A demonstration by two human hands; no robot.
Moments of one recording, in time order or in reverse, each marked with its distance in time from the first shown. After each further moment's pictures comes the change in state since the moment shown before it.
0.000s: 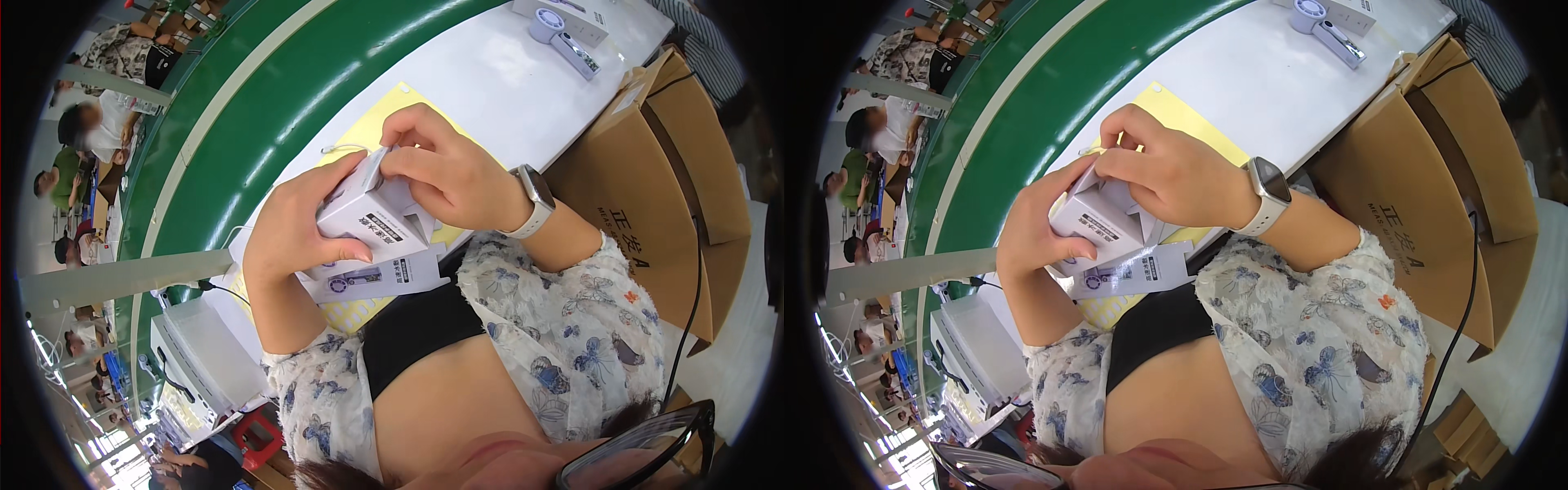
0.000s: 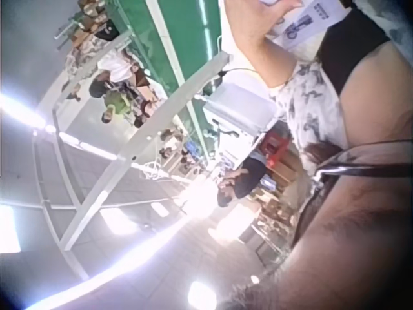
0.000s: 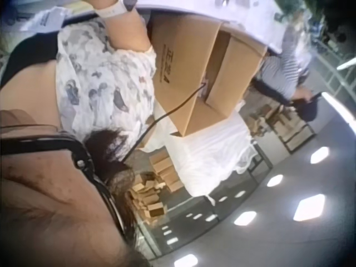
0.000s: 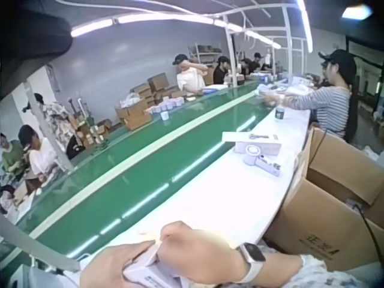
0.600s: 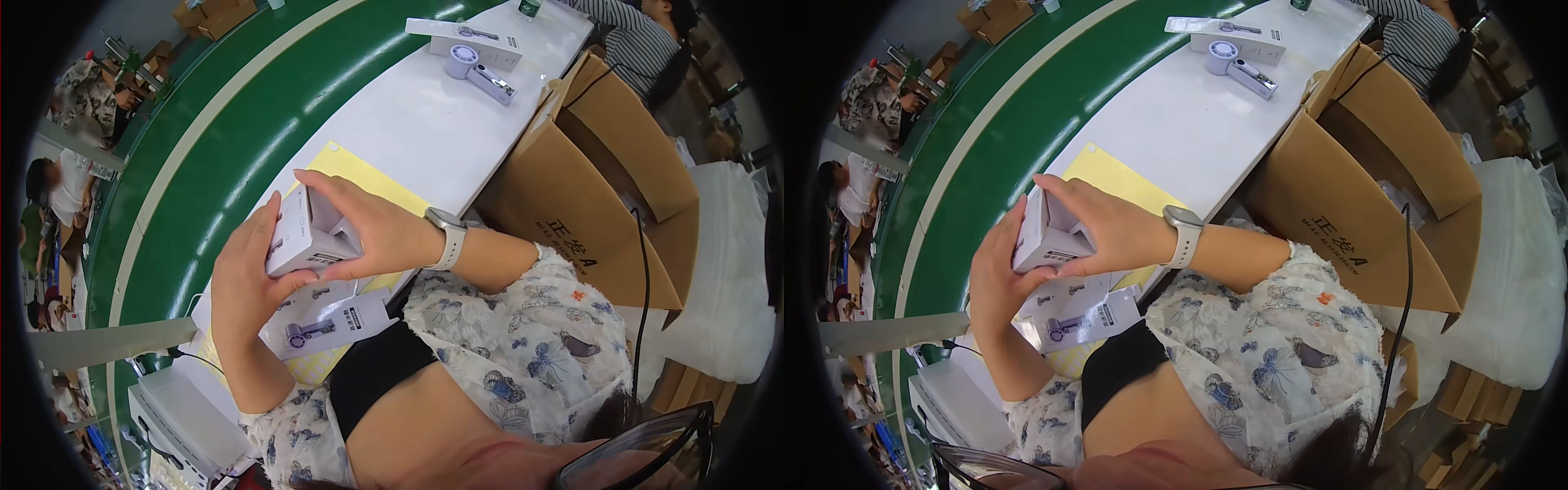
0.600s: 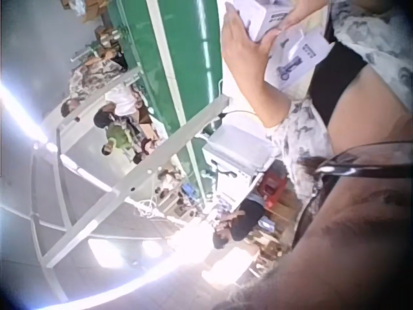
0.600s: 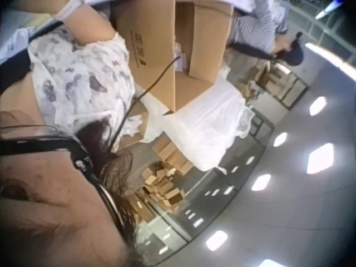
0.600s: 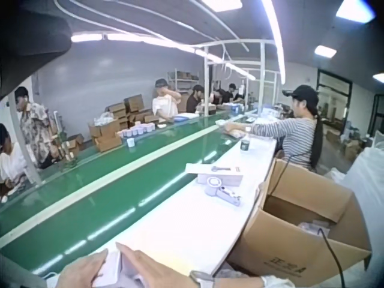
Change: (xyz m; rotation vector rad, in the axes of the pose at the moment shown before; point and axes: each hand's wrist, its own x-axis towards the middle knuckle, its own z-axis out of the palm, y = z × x) left_hand -0.003 0.015 0.012 0.394 0.238 0.059; right_hand -0.007 -0.004 0.008 0.099 -0.119 0.324
